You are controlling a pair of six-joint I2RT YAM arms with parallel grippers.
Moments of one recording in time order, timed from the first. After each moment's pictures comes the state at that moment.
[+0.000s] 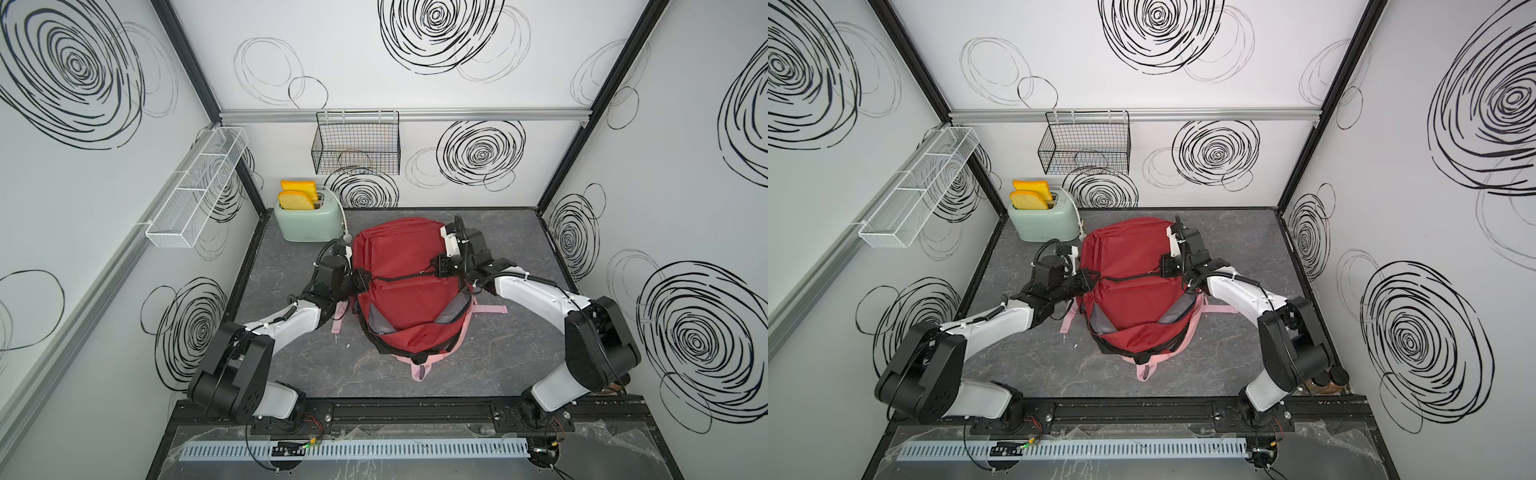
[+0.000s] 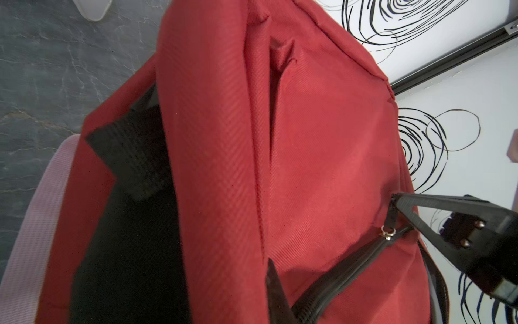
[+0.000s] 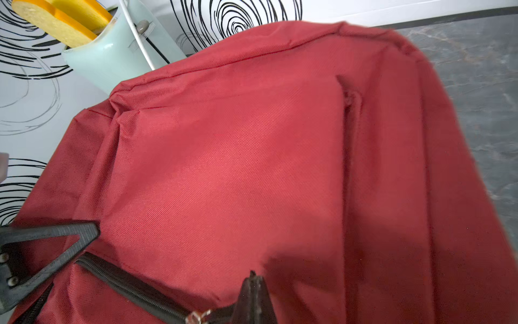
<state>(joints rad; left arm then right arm) -0.32 1.43 0.66 0.22 0.25 -0.70 0.47 1.57 1.05 -0.17 -0.18 0.37</state>
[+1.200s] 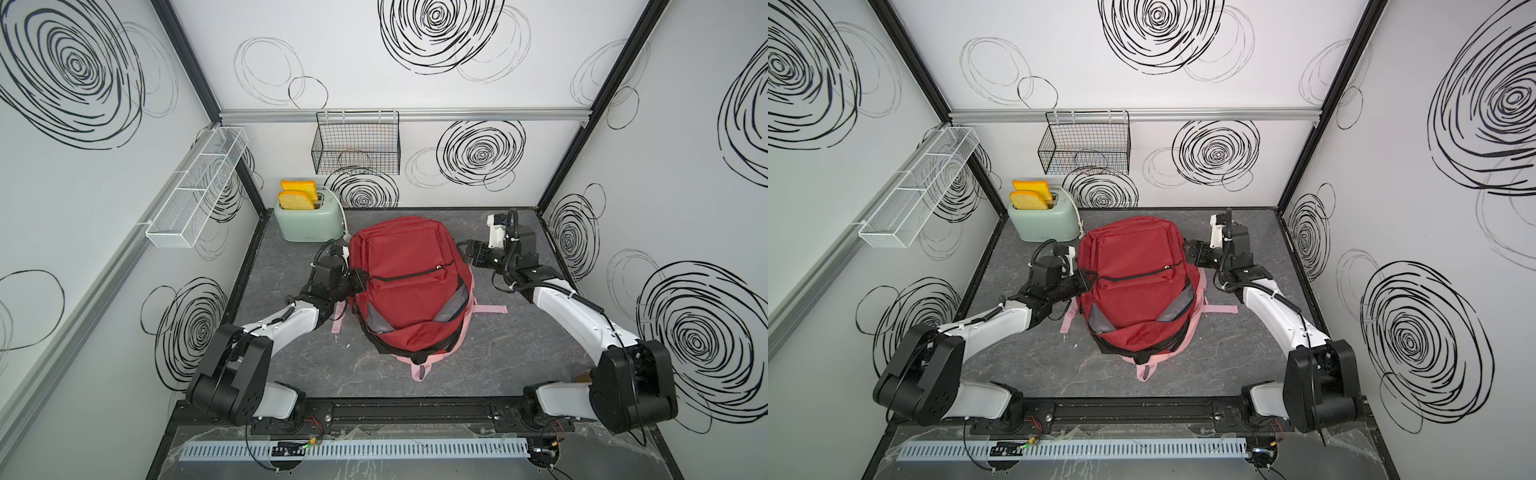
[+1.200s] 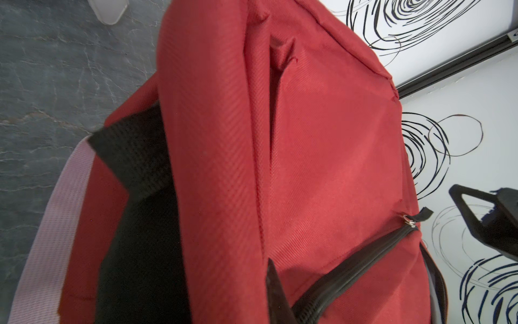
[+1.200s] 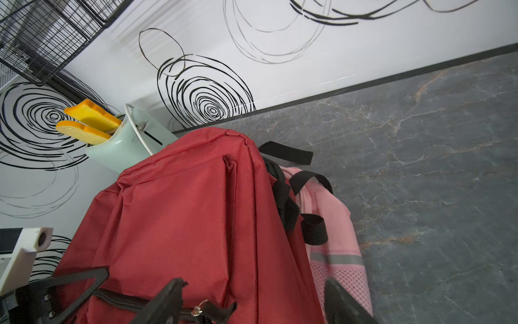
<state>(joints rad) -0.30 1.42 0.65 0.21 0.26 -0.71 0.23 1.34 0.92 -0.11 -0.29 0.43</state>
